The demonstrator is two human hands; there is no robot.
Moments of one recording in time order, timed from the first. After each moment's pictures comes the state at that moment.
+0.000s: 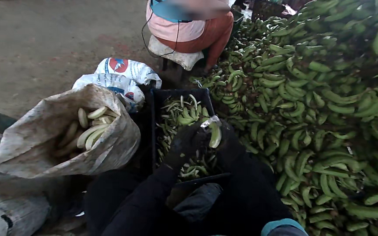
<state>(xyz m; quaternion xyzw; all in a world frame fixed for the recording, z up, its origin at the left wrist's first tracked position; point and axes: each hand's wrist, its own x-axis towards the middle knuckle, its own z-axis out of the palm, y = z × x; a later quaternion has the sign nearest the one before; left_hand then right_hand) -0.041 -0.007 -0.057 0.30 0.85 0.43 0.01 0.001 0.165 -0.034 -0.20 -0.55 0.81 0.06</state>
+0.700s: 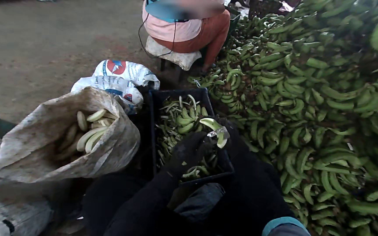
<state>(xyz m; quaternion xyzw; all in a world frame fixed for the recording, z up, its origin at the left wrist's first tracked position) -0.024 -0.011 -0.051 0.36 0.82 0.44 0.05 0.006 0.192 -0.048 -0.11 -0.60 0.79 0.07</state>
